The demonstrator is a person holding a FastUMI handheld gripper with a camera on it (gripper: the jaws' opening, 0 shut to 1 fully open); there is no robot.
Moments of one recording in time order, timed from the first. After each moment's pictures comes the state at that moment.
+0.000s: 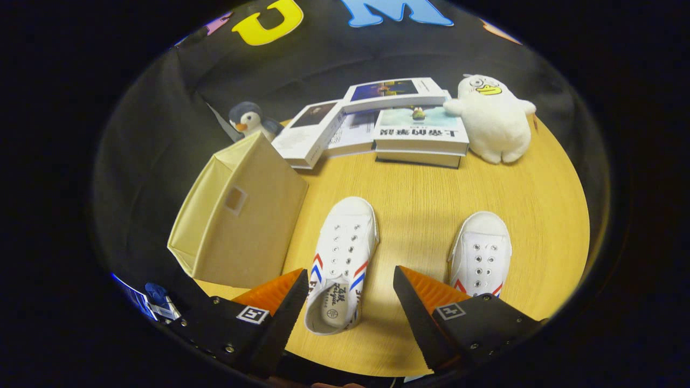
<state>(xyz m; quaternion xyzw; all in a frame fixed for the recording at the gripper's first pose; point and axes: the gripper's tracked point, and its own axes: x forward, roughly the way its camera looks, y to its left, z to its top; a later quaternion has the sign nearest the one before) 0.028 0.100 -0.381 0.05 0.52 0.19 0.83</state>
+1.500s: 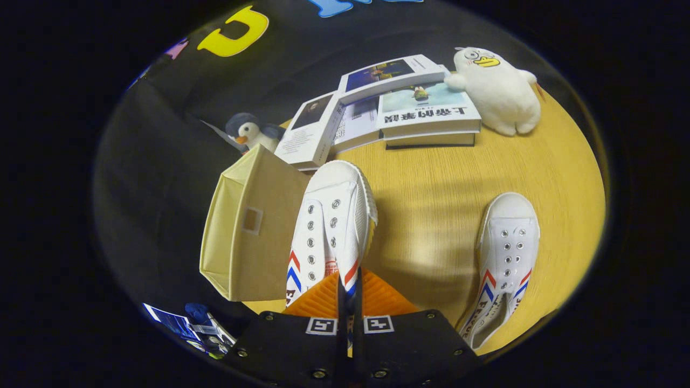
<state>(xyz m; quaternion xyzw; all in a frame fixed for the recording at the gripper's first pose) 0.039 0.129 -0.331 0.16 0.54 0.20 0.80</state>
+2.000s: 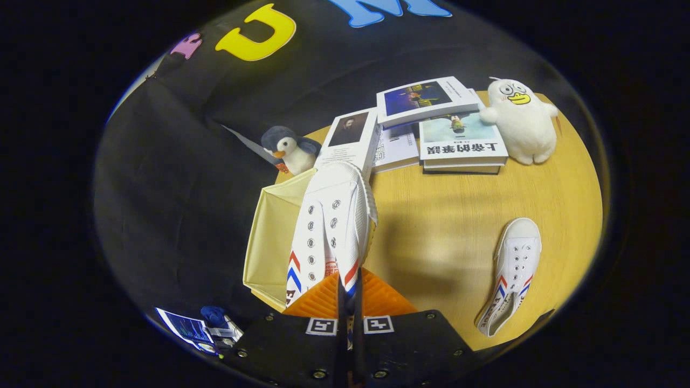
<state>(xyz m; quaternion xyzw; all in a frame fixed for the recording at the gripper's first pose) 0.051 0.187 -0.256 0.16 0.54 0.24 0.79</state>
